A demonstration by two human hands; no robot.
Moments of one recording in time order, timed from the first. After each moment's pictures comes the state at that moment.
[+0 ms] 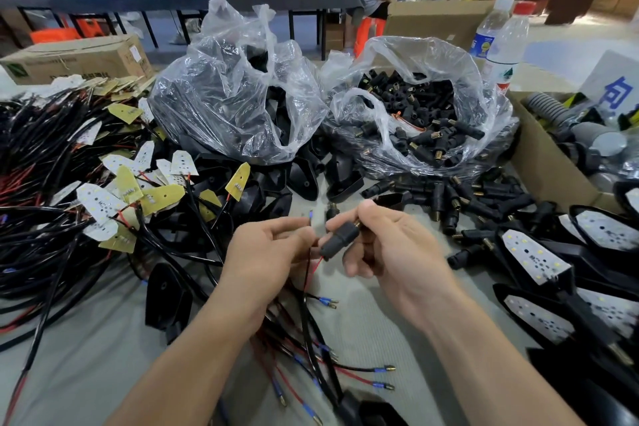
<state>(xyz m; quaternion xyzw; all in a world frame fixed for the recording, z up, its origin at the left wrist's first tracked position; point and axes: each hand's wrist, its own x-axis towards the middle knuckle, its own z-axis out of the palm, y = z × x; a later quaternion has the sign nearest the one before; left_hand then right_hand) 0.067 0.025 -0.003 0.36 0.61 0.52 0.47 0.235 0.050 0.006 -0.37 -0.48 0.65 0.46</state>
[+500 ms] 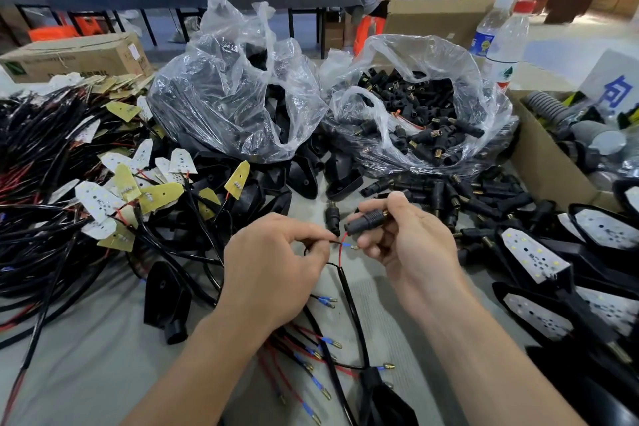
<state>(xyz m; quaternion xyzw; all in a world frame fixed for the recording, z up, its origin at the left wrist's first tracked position) 0.076 0.007 0.007 0.63 0.66 0.40 0.10 0.239 0.057 0.003 -0.42 -0.35 0.63 0.56</state>
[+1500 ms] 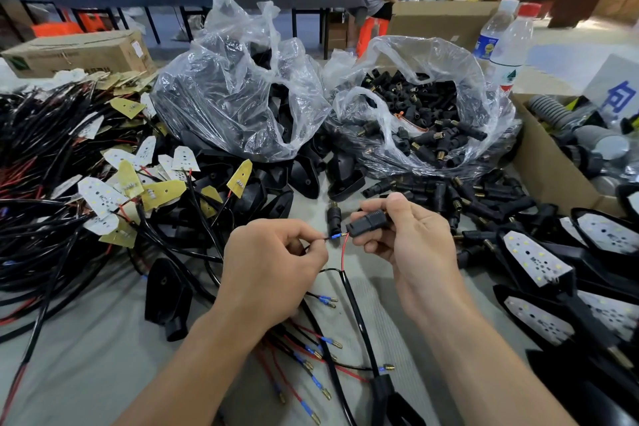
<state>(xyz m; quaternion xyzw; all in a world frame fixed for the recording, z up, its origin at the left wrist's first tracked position) 0.074 0.007 0.002 0.61 0.64 0.45 0.15 0.238 0.054 0.003 -0.45 -0.40 0.57 0.56</state>
